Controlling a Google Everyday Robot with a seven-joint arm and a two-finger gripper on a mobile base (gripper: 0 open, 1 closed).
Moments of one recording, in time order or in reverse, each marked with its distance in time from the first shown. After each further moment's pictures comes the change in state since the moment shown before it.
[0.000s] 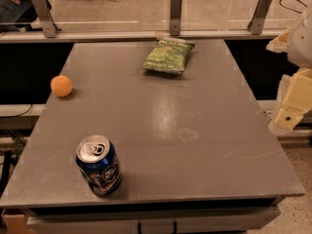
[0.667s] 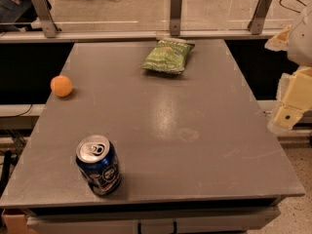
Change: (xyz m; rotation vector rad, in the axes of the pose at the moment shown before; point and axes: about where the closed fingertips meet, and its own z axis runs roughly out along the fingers) arm -0.004 0.000 -0.002 0.000 -0.019 -0.010
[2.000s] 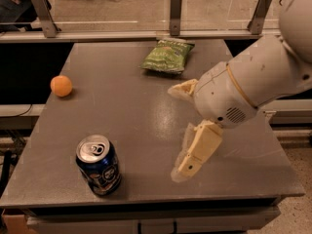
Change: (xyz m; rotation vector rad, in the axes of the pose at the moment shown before) arm -0.145 0.107 0.074 -0.275 -0.515 -0.122
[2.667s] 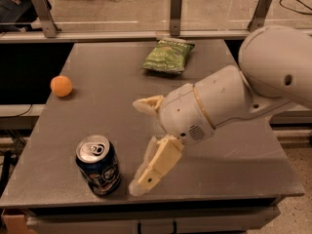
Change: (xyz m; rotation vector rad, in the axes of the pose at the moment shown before) arm -0.044 0.020 0.060 -0.107 -0.253 0.018
